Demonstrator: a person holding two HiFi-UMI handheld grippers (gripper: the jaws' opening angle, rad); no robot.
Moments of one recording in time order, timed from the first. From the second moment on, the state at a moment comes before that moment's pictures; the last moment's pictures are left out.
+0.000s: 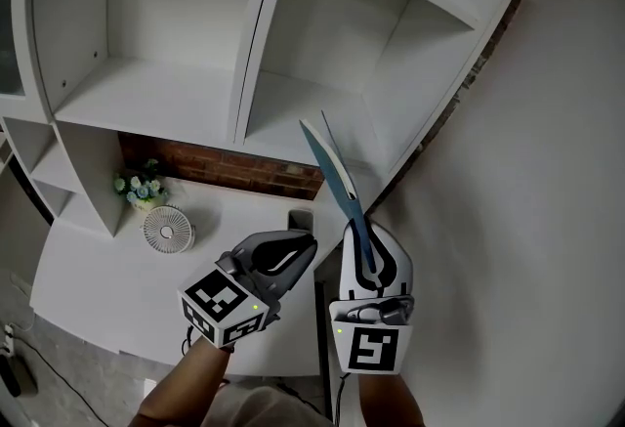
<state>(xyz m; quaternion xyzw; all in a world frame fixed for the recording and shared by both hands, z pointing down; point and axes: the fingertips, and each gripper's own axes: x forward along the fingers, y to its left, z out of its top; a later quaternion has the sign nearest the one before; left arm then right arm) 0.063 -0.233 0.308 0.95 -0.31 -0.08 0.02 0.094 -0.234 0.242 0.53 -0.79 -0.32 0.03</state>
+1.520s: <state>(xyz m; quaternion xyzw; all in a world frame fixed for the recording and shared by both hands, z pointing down) 0.009 -0.207 0.403 0.93 -0.36 -0.02 0.10 0.032 -0.235 0.398 0.41 -0.91 0.02 0.01</state>
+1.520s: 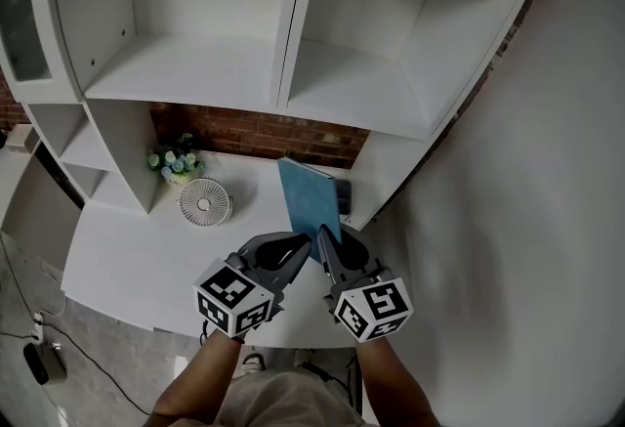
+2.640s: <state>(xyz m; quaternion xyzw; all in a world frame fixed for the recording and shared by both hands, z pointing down) 0.004 -0.220 0.422 0.91 -0.39 -0.01 0.11 0.024 -0.249 0.425 0.37 -0.93 0.09 0.01</state>
